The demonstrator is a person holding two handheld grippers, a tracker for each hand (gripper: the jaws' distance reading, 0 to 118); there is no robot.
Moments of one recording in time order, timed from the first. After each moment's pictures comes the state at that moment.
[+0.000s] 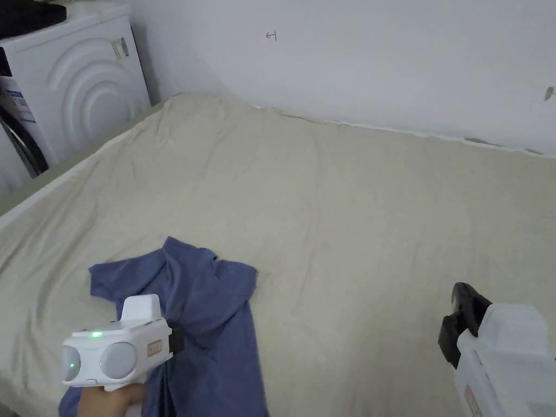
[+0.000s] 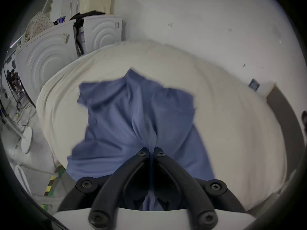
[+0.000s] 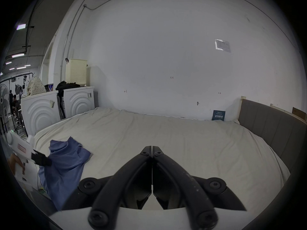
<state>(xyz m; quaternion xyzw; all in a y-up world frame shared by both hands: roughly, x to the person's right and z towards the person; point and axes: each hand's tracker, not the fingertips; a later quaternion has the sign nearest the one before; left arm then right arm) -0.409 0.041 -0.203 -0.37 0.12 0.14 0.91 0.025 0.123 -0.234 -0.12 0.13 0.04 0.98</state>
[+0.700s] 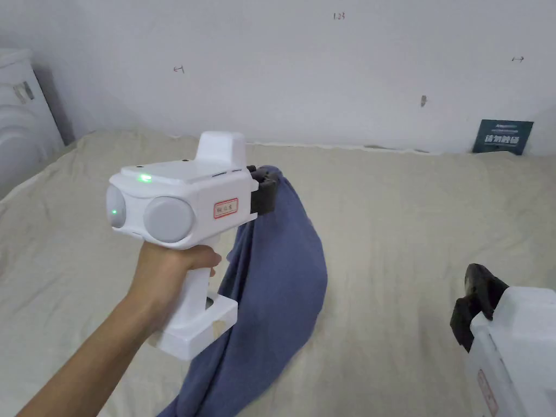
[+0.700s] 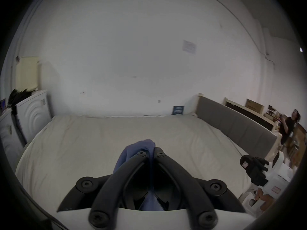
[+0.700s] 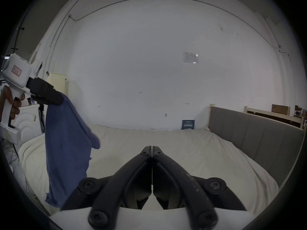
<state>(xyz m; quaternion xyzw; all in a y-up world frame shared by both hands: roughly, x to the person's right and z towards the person) -0.157 0.279 -0.281 -0.17 -0.17 0.01 0.97 0.157 0.162 -0.177 -0.06 0.01 0.02 1.00</state>
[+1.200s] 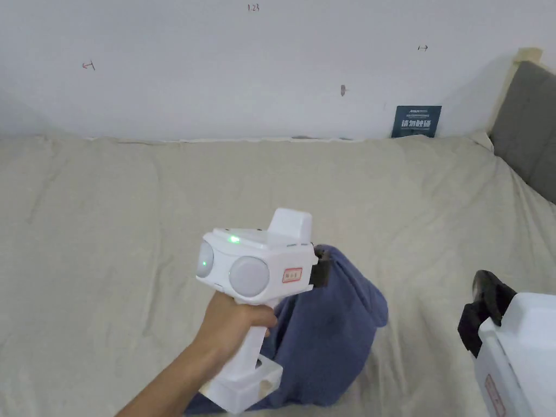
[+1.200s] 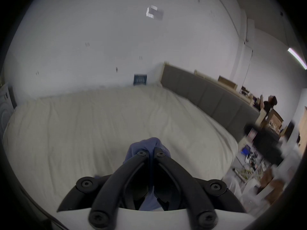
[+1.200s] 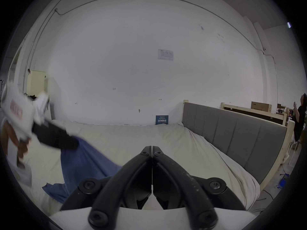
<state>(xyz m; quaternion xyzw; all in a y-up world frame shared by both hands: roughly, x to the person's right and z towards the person) -0.014 0.154 -0.310 -0.32 -0.31 0.00 0.89 0.231 0.152 -0.149 -0.08 -0.09 0.02 0.99</state>
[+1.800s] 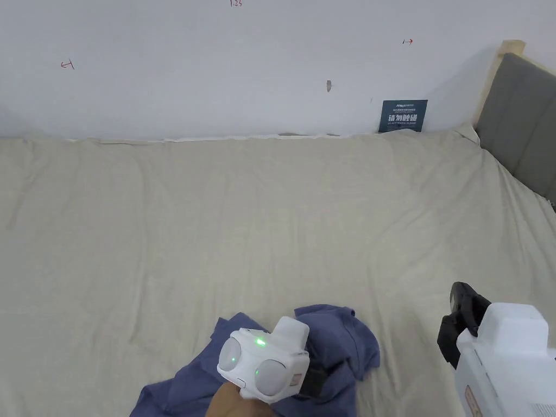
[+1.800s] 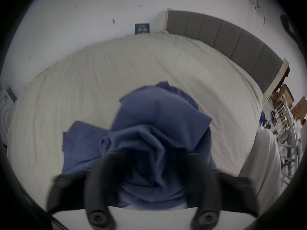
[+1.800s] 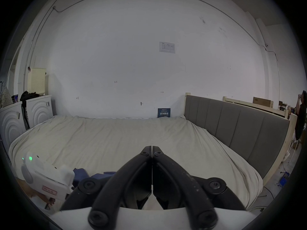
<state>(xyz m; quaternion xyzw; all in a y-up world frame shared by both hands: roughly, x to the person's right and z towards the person) 0.001 0.013 -0.290 -0.43 -0.26 -0.10 0.86 0.222 0.138 -0.152 -0.11 -0.08 0.02 0.99</state>
